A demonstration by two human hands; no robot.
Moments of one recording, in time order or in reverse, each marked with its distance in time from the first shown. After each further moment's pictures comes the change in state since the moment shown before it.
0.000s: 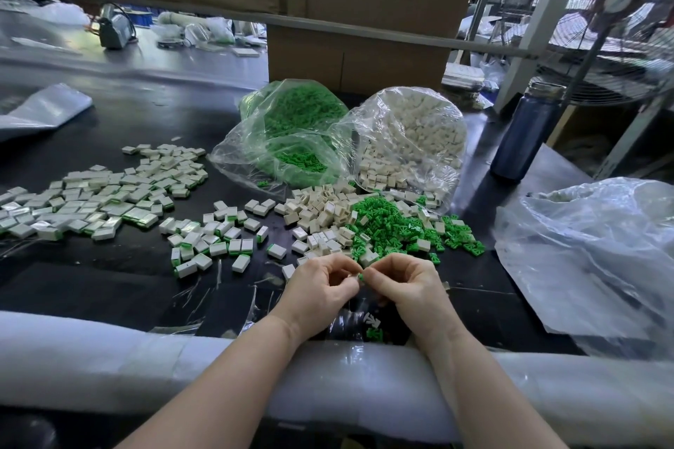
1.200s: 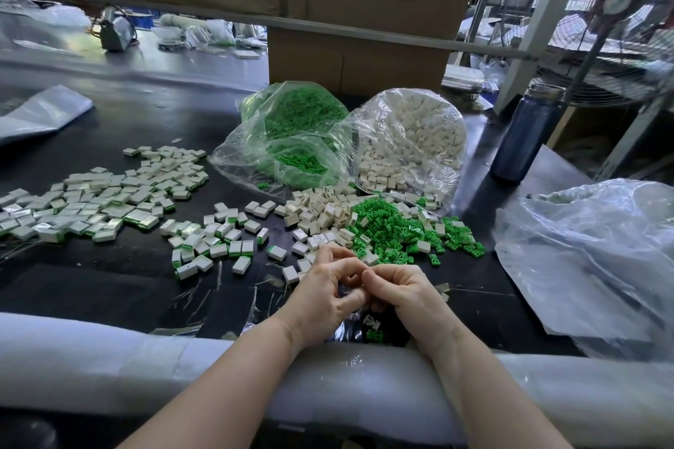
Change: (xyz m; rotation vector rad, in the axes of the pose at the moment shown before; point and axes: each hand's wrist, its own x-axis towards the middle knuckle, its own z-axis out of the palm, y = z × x) left_hand 0.001 -0.003 0.003 0.019 -0.111 0.152; right_hand 0.001 0.003 -0.001 0.096 -0.207 0.107
